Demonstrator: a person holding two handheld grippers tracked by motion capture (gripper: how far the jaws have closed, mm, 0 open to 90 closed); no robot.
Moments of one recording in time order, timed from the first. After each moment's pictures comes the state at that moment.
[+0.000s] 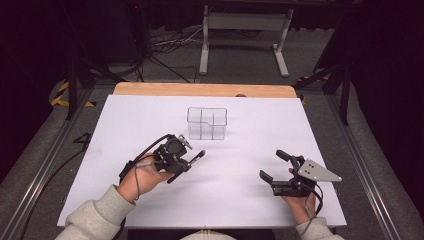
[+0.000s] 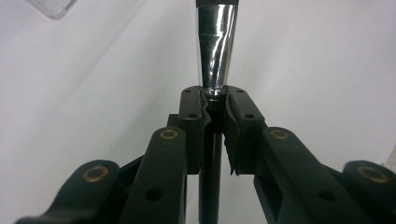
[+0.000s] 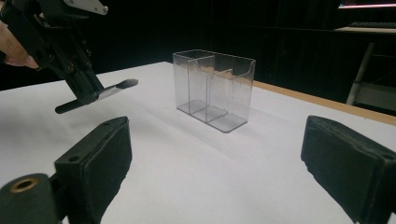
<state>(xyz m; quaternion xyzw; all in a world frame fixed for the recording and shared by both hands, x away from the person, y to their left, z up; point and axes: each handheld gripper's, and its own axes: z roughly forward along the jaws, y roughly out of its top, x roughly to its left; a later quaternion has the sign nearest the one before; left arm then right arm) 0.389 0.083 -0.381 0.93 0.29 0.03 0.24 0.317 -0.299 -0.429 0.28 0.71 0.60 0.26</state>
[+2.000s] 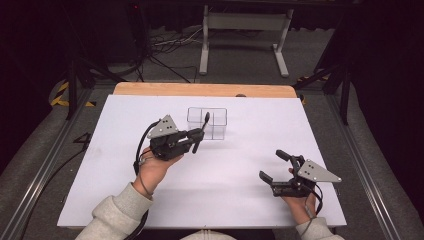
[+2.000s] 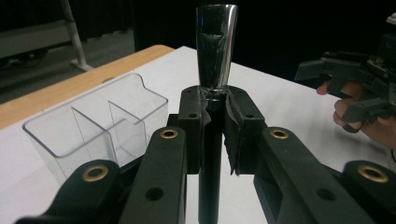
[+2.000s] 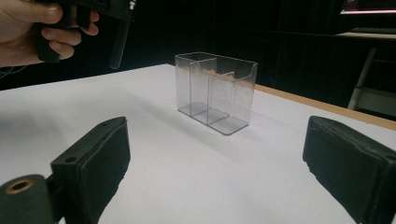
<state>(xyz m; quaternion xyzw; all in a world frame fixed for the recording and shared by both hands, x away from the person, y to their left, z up) 0.391 0.095 -0.358 0.77 0.24 0.13 0.58 0.317 -0.299 -0.431 0.27 0.71 0.60 0.26</state>
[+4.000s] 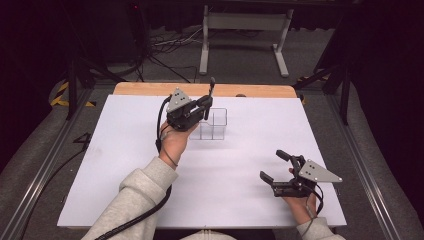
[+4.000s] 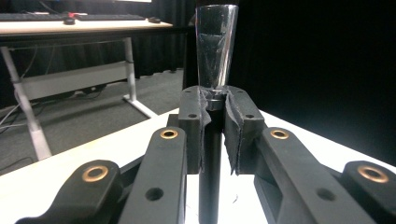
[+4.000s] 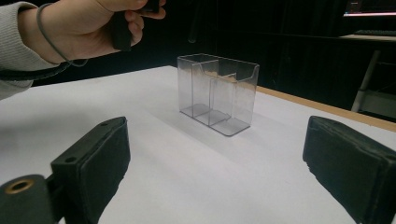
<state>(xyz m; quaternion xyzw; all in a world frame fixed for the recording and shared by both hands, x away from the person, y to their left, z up) 0.457 0.054 -0.347 0.70 0.30 0.21 0.61 0.318 -0.301 -0.432 0.26 0.71 0.61 0.26</state>
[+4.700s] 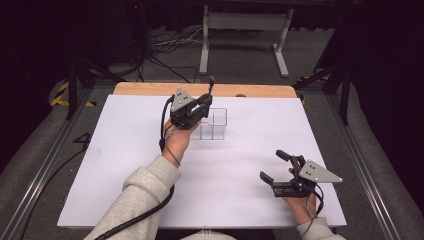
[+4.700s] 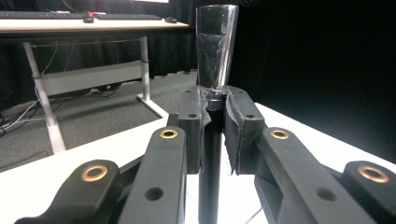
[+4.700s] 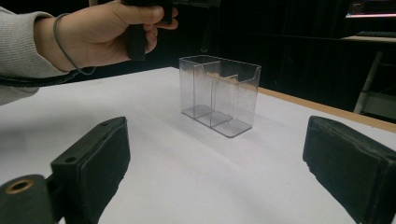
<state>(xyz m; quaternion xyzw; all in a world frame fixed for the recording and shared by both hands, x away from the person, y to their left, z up) 0.470 0.050 -0.361 0.69 0.32 0.23 0.61 0.318 -0.302 -0.432 0.26 0.71 0.61 0.25</state>
